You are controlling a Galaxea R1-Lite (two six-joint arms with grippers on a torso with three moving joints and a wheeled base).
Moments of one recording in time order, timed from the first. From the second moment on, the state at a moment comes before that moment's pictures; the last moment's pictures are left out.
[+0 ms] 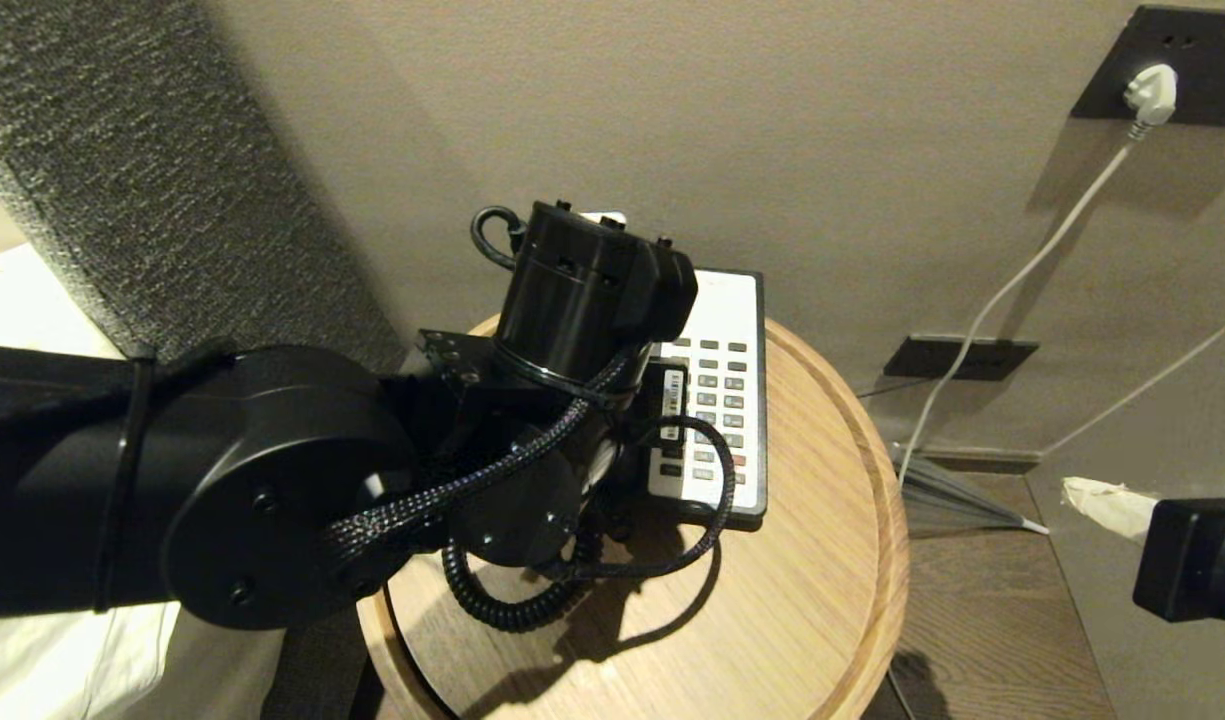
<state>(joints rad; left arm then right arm) -0.94 1.78 -1.28 -0.09 0.64 -0.31 0.62 1.05 -0.57 -0.07 -0.42 0.31</state>
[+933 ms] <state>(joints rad) -0.95 1.57 -1.24 -0.08 0.65 -0.32 0.62 1.05 -0.61 -0.05 -0.42 0.30</state>
